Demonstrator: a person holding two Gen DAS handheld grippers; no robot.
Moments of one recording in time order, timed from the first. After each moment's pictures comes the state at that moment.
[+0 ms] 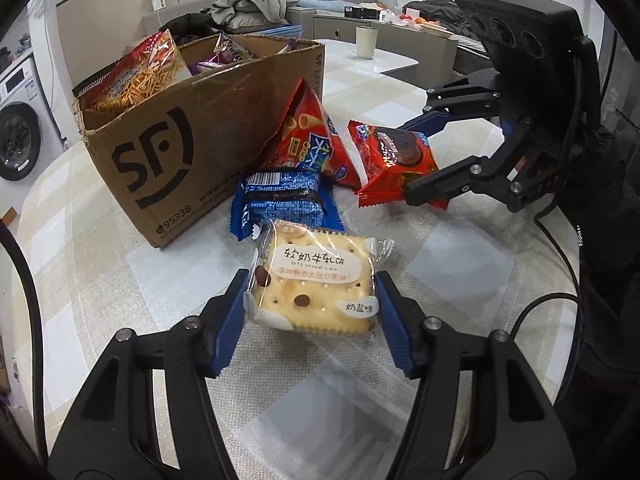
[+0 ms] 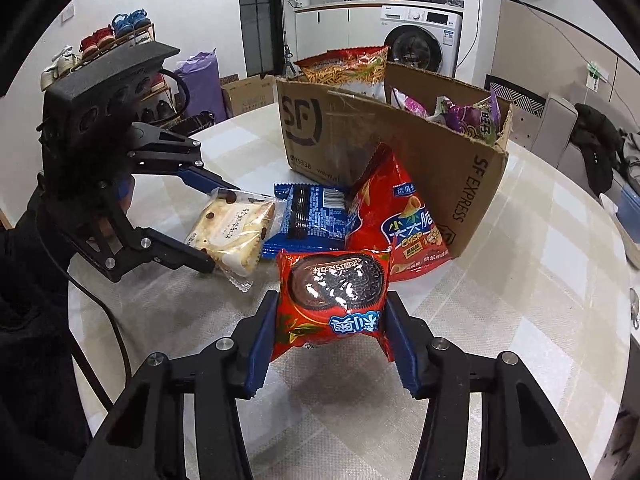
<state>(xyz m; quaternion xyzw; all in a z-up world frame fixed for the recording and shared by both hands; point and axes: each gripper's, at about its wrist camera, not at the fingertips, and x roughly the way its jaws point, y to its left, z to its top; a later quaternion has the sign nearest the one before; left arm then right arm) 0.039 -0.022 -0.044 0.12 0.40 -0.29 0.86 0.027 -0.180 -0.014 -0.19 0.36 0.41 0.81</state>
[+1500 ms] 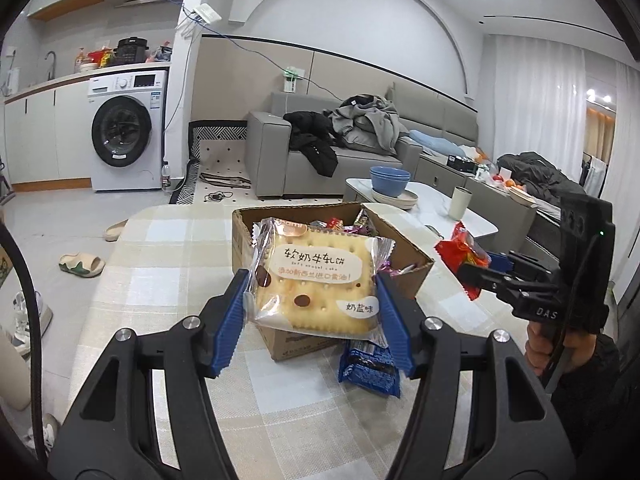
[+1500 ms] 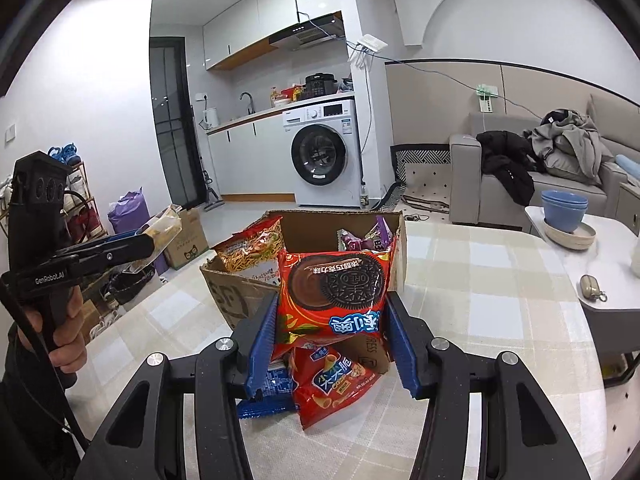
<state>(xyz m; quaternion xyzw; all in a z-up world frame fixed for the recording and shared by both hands) 0.019 0.080 0.084 -0.06 0.23 -0.12 0.96 0.042 -0.206 0.058 -0.01 0.23 0.29 0.93</state>
